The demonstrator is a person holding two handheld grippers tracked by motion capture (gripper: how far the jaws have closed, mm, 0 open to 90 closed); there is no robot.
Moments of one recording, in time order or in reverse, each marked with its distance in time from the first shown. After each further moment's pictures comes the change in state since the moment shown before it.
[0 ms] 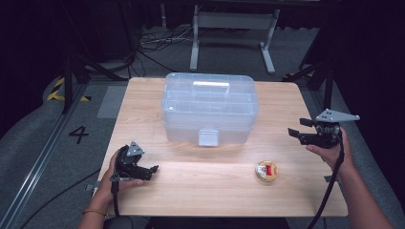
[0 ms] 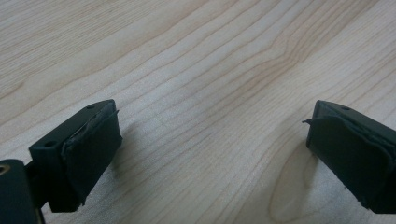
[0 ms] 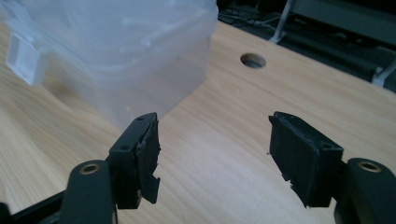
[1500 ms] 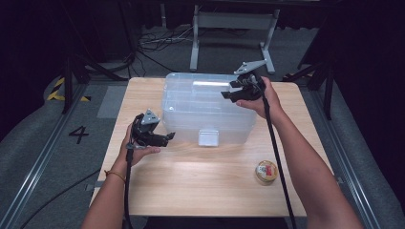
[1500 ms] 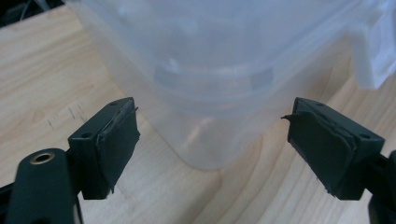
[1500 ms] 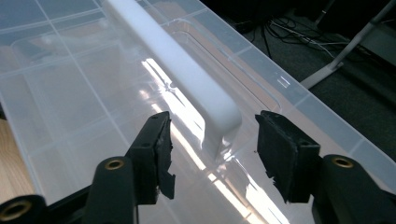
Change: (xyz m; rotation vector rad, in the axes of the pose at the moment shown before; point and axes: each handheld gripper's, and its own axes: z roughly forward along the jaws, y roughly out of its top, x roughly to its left) left arm 0.010 0.106 0.016 -0.192 -0.025 0.065; right arm 0.090 0.177 0.145 0.093 0.158 -0.210
